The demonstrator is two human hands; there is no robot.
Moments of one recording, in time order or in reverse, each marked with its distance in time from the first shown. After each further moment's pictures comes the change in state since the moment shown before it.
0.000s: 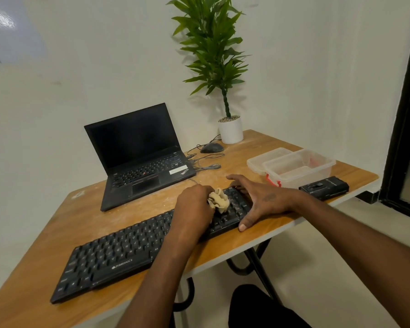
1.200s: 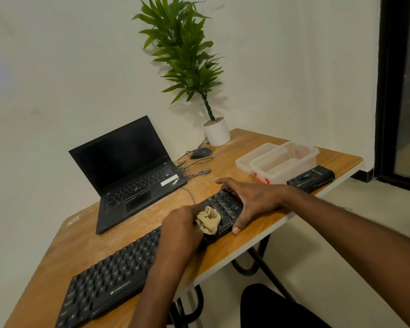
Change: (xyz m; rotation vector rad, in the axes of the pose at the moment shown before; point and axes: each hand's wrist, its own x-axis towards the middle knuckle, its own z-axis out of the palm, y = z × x) left_hand -0.022 -0.001 -0.010 -0.007 -0.058 0.011; right_hand 0.001 0.002 -0.003 0.022 -0.002 -0.019
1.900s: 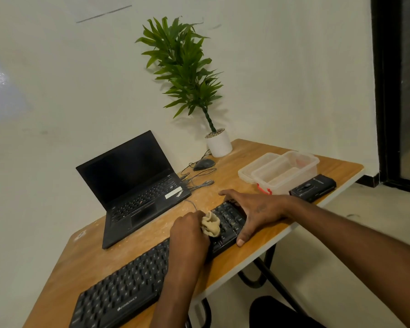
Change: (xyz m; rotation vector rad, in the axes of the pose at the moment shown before) left_hand 0.013 0.001 0.016 0.055 0.082 -0.057; right_hand -0.001 0.000 -0.001 0.025 -0.001 -0.002
